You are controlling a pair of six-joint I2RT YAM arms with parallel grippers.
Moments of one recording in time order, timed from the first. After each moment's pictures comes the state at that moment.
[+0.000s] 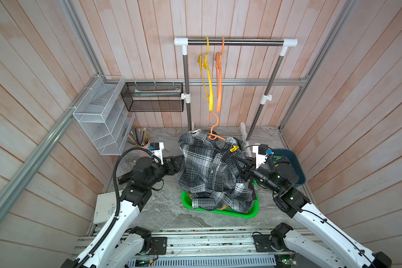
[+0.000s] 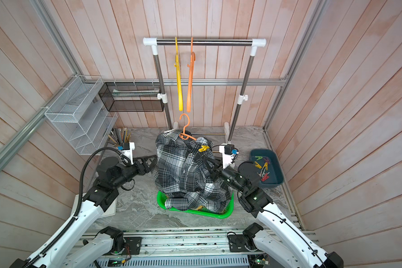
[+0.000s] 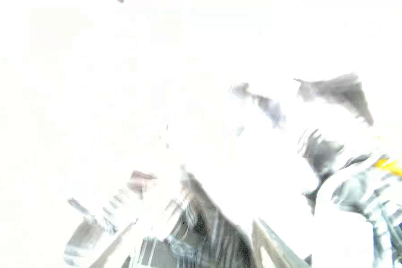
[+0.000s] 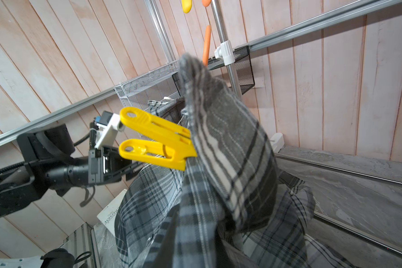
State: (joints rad) left arm -0.29 0.90 0.79 -0.07 0.33 -0.50; right arm 0.59 0.81 0.69 0.17 -0.31 0.38
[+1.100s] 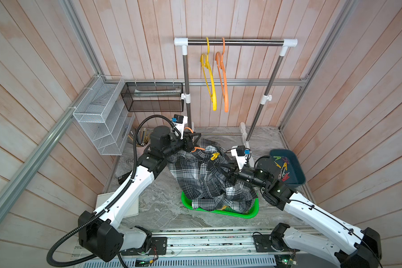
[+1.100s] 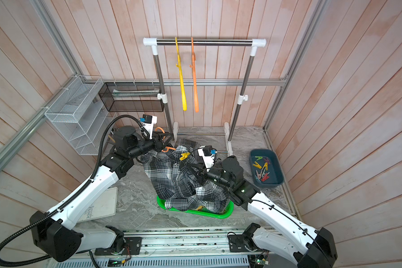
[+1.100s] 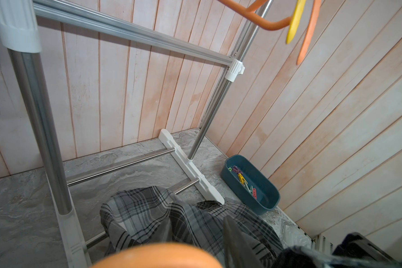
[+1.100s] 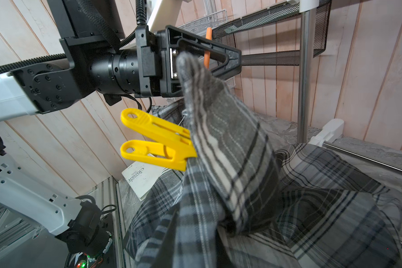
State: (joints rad) left arm -0.43 1.33 1.24 -0.07 0.41 -0.30; right arm 0.75 0.99 0.78 0.14 -0.38 0.29
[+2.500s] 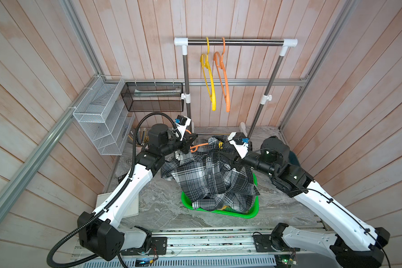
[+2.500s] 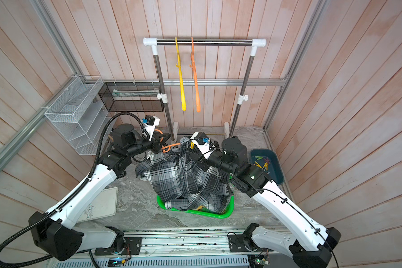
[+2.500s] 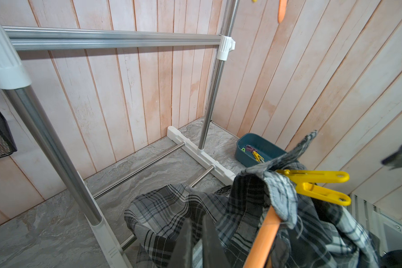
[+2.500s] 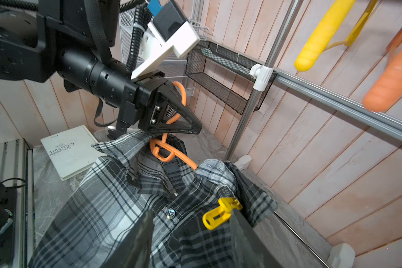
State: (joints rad) left arm -0.39 1.33 1.28 -0.17 0.50 -0.01; right arm 0.77 1.10 1.26 -0.37 -0.15 -0.23
